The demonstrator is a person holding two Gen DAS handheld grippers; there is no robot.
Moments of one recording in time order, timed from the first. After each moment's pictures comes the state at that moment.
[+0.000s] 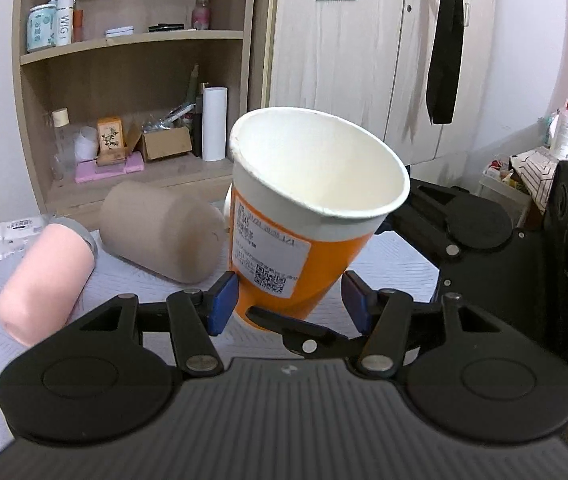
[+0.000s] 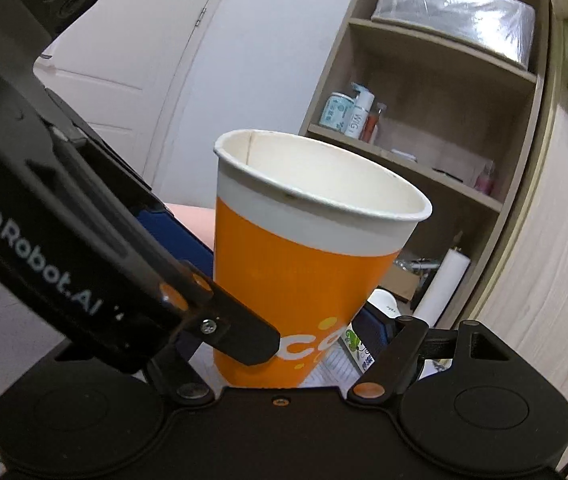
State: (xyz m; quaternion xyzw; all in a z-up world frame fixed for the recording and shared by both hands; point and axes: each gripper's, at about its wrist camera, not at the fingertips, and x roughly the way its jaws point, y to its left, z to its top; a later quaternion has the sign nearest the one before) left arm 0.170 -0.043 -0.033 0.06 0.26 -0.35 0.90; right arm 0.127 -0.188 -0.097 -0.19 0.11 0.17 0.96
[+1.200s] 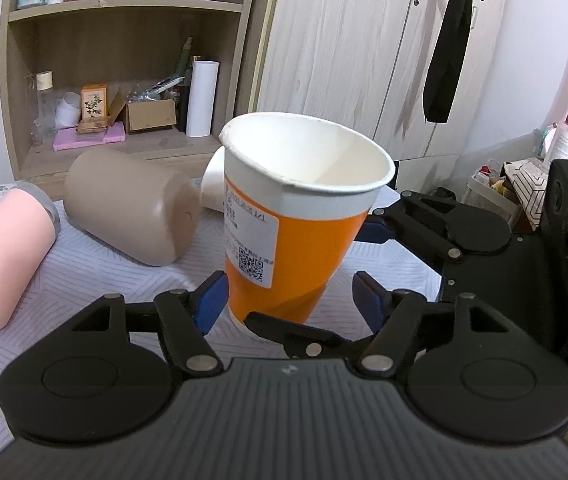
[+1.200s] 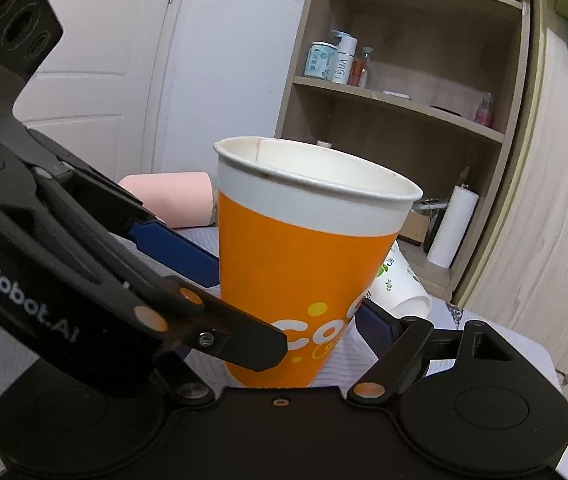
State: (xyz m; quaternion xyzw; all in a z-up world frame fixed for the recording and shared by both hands) left arm 0.187 -0.058 -0.053 0.02 0.30 -0.37 0.88; right arm 0.139 -0.203 -0.102 -0.13 0.18 0.17 0.96
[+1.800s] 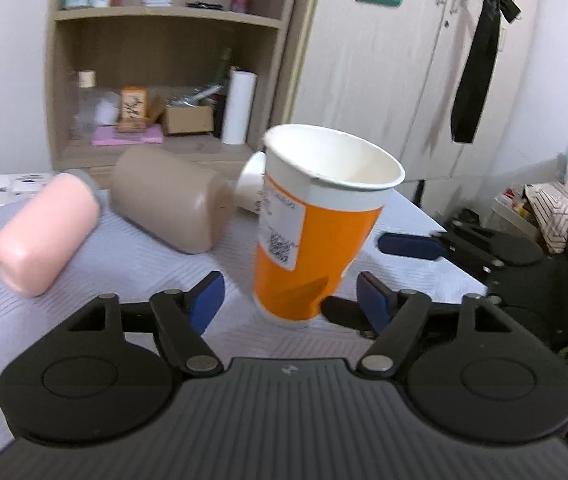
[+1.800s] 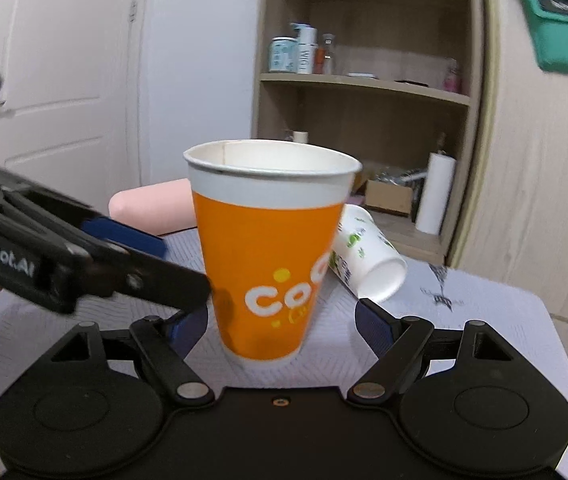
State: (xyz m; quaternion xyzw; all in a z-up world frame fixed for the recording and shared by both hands) left arm 0.163 -0.036 -0.045 0.00 0.28 -0.32 0.91; right arm 0.112 -0.228 -0.100 -0.05 0.19 0.14 0.97
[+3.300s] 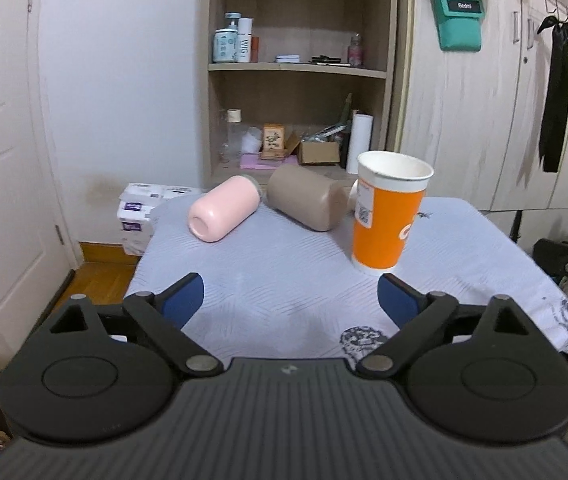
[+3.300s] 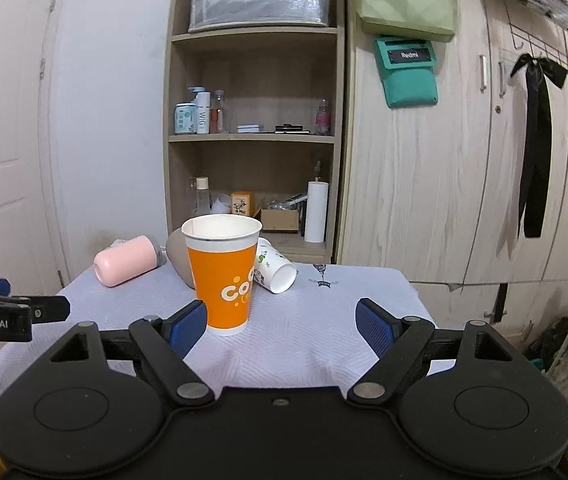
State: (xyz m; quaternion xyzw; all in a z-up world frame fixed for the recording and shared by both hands) left arm 0.010 0.018 -0.003 0.01 0.23 -0.11 0.97; right arm -0.054 -0.220 -0.036 -0.01 0.16 -0.03 0.99
